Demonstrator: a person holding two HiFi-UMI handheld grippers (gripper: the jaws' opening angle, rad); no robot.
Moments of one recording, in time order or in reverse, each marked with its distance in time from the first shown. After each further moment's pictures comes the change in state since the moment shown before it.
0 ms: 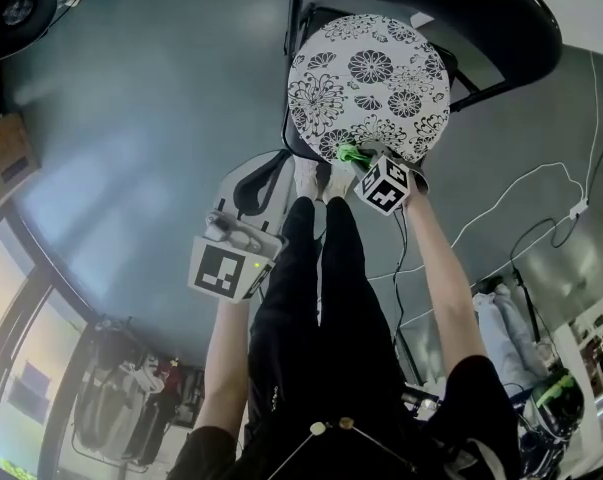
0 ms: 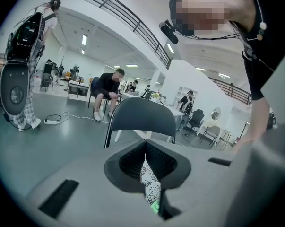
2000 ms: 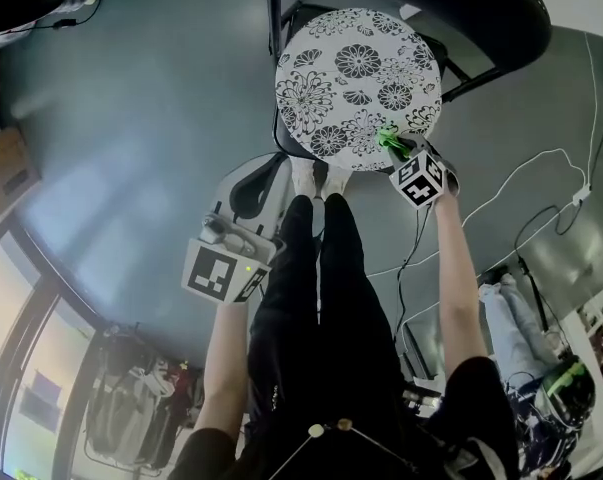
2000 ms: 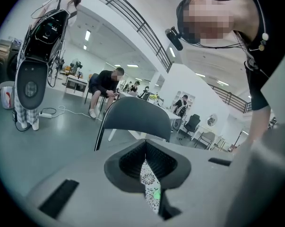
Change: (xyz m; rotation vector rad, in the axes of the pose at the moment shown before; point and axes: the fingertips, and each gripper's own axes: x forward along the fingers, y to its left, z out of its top) left arm 0.005 -0.018 0.003 -0.054 -0.021 -0.064; right arm -0.048 -0.065 -0.082 0.128 0.034 -0.205
